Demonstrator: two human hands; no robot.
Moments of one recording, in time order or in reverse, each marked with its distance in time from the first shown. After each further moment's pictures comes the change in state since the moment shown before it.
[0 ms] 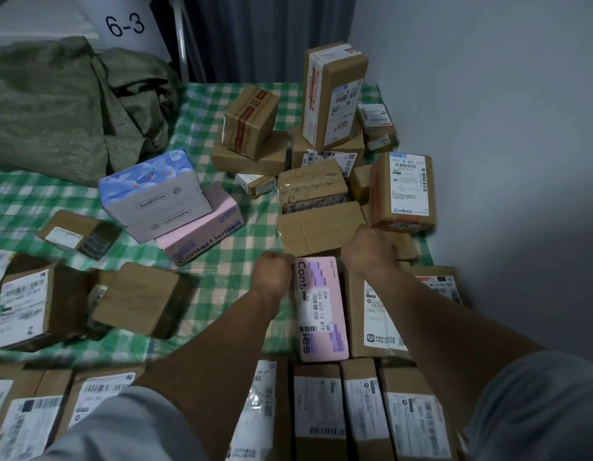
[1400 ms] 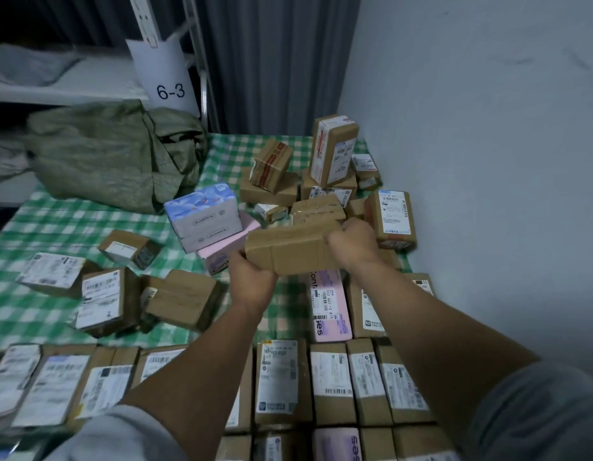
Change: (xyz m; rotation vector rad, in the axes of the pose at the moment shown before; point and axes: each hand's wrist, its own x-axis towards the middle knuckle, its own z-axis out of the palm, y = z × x) left_hand -0.100 0.019 -0.098 -0.078 0.083 0.539; right_hand -0.120 -0.076 -0.061 0.486 0.063 -0.033
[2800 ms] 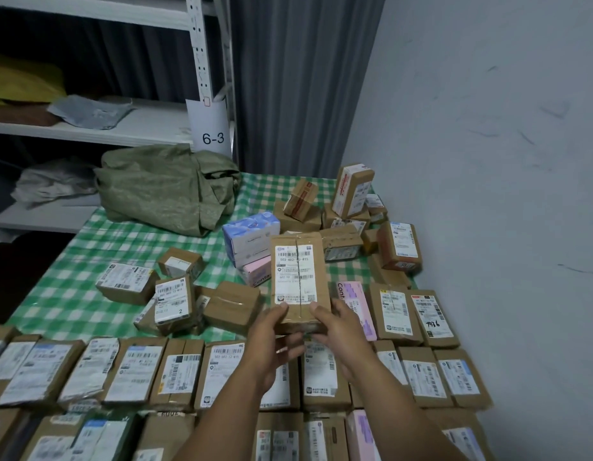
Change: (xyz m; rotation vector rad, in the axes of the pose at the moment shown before) left_hand -0.104 -0.004 -0.136 -0.394 -0.285 -0.446; right_hand -0.201 0.007 0.076 0.592 -0.263 0.022
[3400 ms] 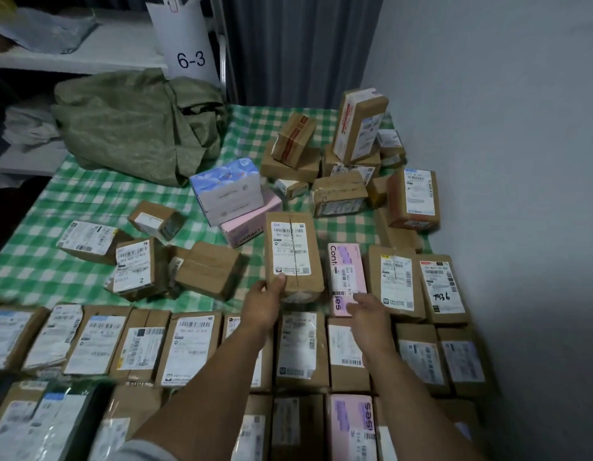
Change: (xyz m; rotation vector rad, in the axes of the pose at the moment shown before) left_hand 0.099 -0.042 0.045 0.413 0.285 -0.067; right_hand 0.085 0.069 -0.104 -0.113 0.300 0.238
